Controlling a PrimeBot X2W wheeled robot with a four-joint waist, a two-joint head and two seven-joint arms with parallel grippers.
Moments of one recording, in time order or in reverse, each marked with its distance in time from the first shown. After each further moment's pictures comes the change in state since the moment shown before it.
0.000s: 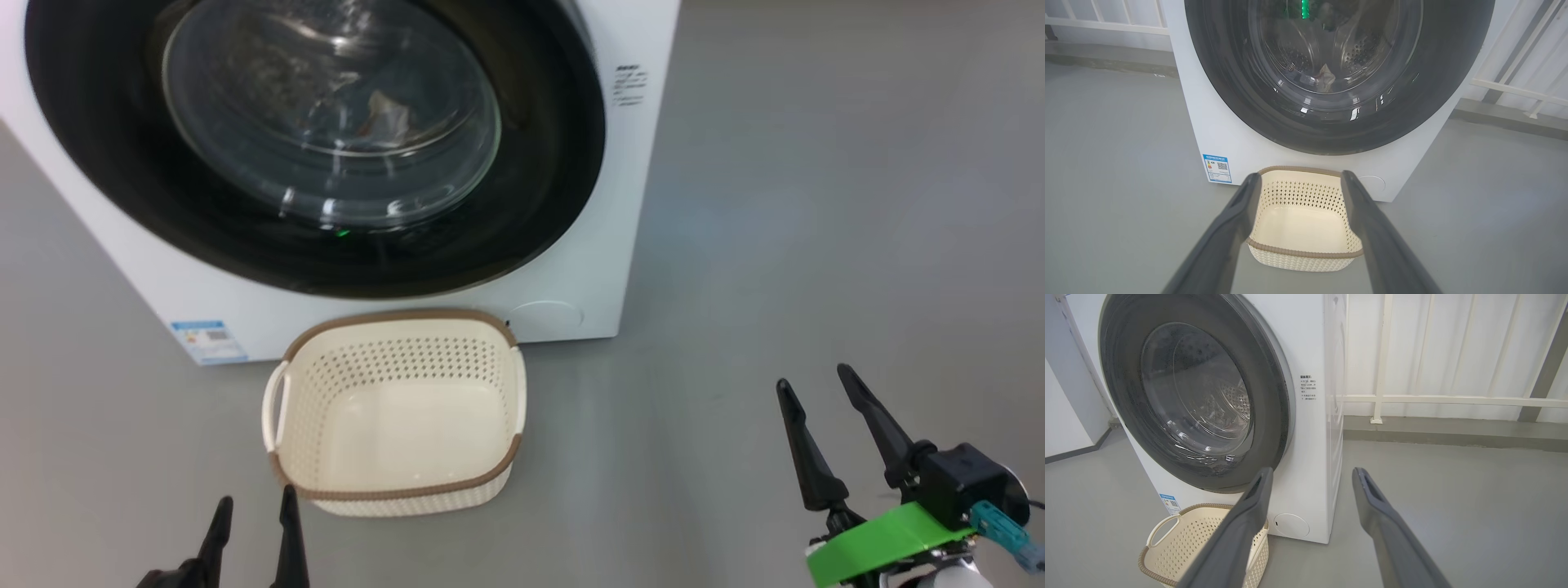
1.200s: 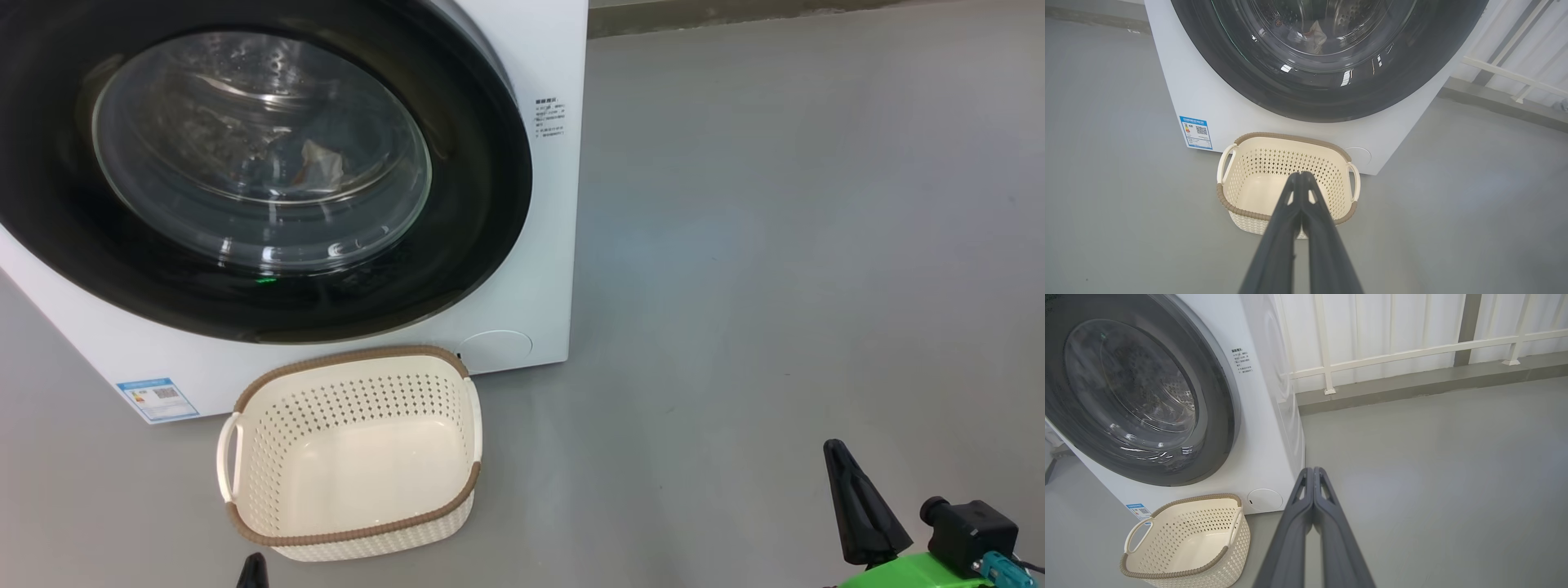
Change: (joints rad) left arm 0.044 -0.026 0.044 0.113 -0.049 -0.028 0.020; right arm 0.090 0.069 -0.086 0.073 0.040 0.000 0.019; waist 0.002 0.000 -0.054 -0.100
